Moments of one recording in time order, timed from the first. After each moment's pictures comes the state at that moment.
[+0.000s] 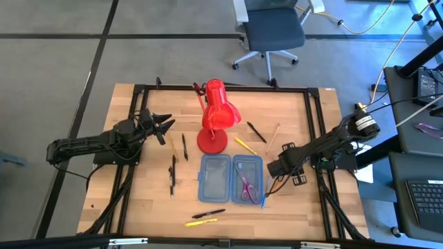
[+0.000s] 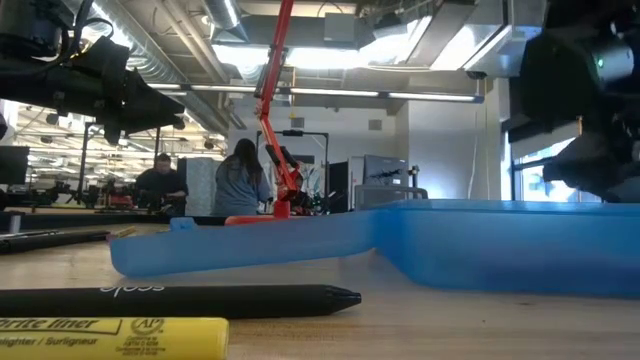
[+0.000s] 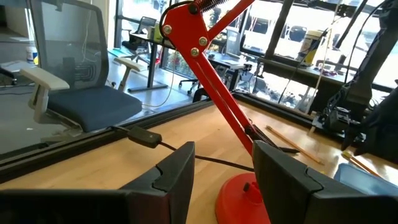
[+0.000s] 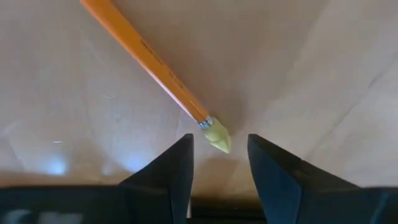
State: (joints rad) left arm 0.23 0.10 0.01 0.06 -0.35 -0.27; right arm 0.36 1.58 0.74 -1.06 0.01 0.15
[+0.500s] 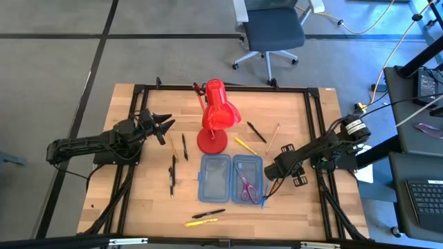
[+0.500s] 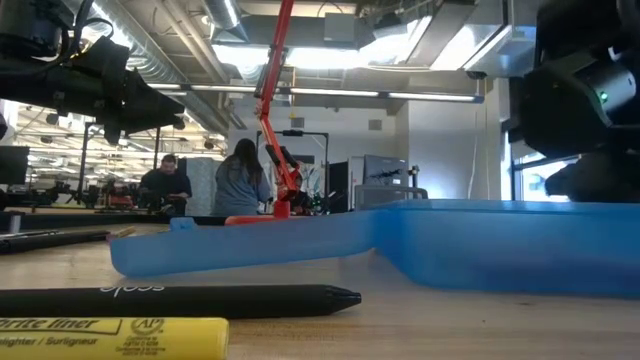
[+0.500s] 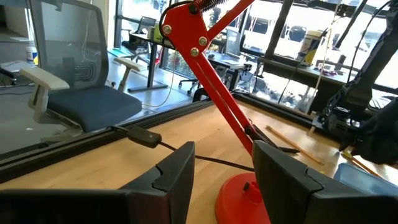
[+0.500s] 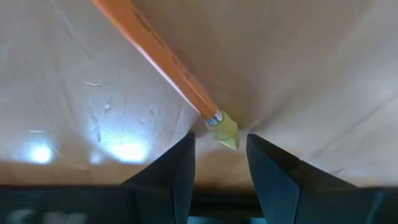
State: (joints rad) left arm 0.23 0.10 0.01 0.06 -0.35 -0.27; right arm 0.37 1.70 0.77 -1.08 0.02 0.10
